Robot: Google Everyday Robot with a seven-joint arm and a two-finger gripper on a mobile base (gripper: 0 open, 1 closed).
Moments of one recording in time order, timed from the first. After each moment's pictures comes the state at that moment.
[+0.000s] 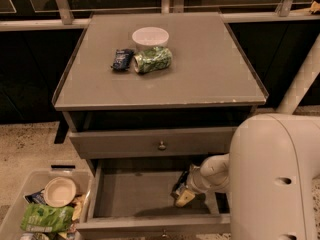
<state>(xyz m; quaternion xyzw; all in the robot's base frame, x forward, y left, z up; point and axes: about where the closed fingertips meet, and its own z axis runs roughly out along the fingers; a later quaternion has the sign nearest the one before) 0.558 -0.133 0.353 -0.52 0.82 0.05 0.23</state>
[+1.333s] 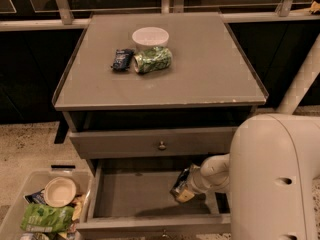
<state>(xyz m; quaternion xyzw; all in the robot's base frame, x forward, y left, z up) 0.558 -0.132 0.353 -0.52 0.82 0.05 0.23</state>
